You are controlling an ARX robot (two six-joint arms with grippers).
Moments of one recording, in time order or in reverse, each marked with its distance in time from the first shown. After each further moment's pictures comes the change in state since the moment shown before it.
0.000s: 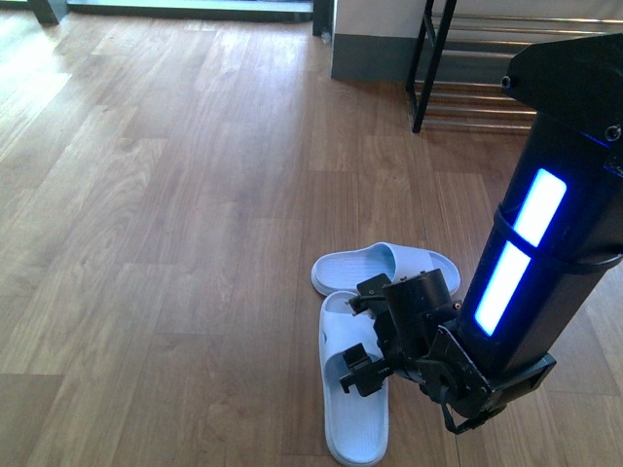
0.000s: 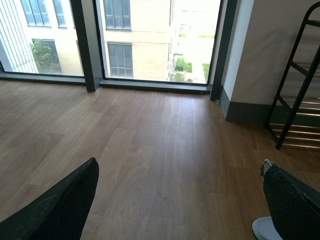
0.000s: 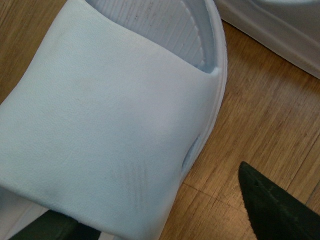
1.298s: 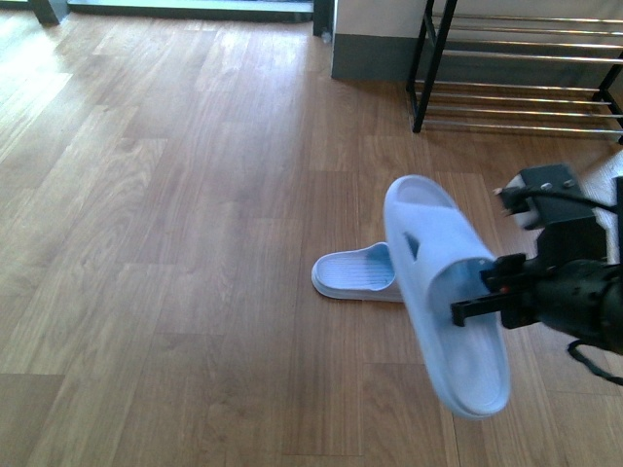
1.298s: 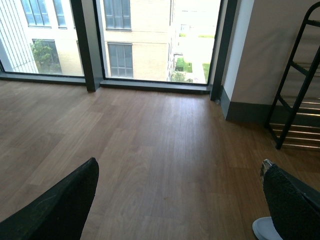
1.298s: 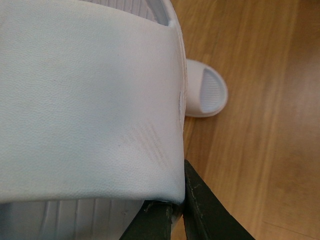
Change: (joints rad) left arm 0.000 0.000 0.000 0.000 0.000 0.000; right arm -0.187 -0.778 -0.701 0.204 -0.059 0.077
